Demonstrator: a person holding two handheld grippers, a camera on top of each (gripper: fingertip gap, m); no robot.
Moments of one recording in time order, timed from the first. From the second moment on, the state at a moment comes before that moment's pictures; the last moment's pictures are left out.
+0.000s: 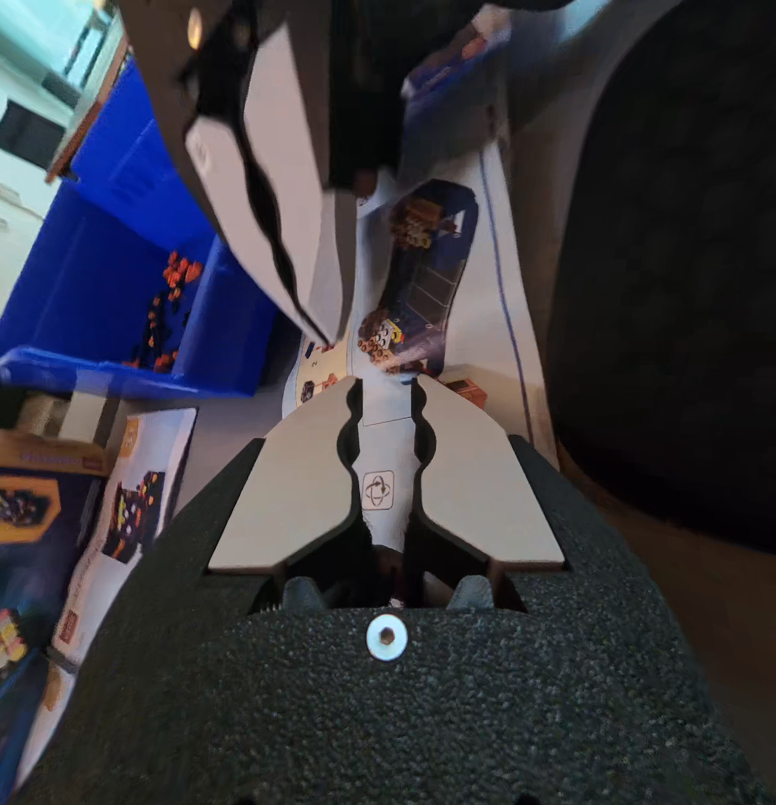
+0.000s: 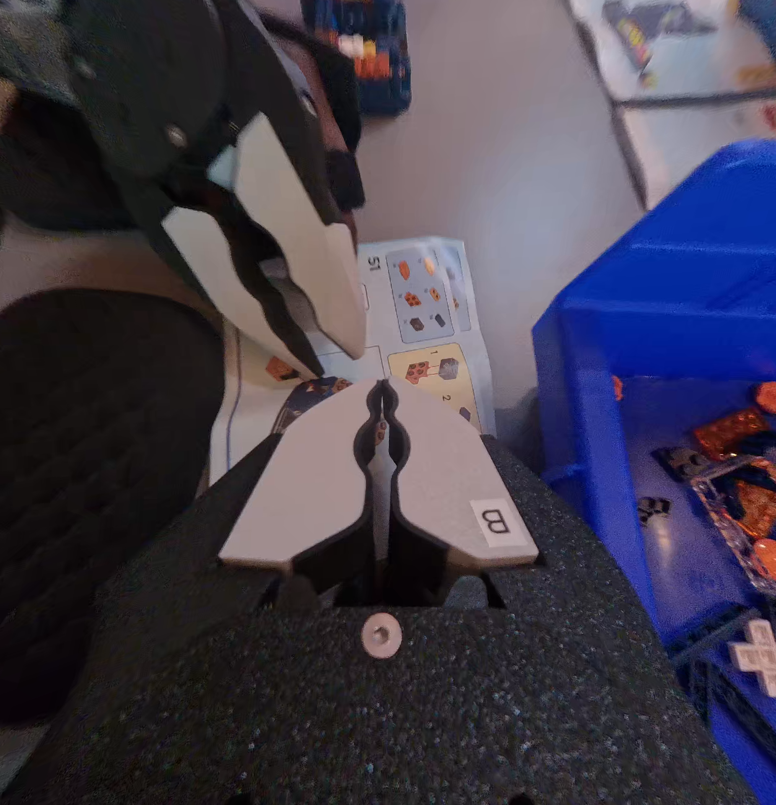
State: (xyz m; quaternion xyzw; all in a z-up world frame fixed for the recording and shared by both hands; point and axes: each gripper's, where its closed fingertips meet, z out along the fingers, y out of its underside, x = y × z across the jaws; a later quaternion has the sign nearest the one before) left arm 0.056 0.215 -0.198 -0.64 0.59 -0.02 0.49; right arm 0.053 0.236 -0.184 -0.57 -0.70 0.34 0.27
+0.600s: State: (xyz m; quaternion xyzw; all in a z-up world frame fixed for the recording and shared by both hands) left arm 0.036 0.197 -0.207 -0.67 0.61 -0.04 0.43; right arm 0.050 0.223 -0.210 -0.59 -0.69 0.37 0.20
